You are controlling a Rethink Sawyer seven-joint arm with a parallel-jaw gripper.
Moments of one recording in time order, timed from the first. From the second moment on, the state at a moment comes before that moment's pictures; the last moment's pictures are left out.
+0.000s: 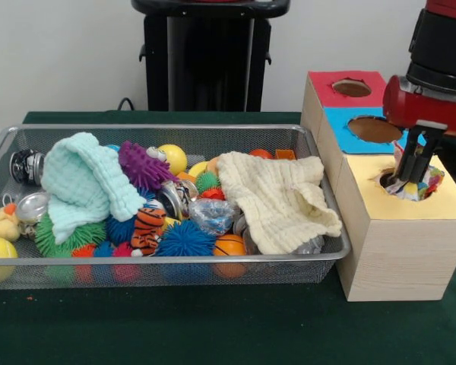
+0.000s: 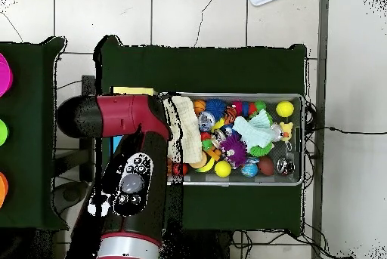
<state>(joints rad) 0.24 -0.47 -0.25 1.29 0.11 0.63 1.93</state>
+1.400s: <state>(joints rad) 0.24 -0.47 -0.25 1.29 0.13 0.63 1.93</state>
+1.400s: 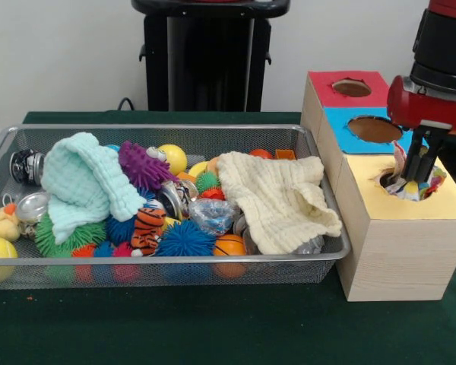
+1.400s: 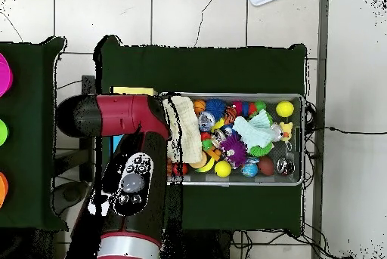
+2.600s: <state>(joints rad) 0.24 -0.46 -0.24 1.29 0.15 0.66 1.93</state>
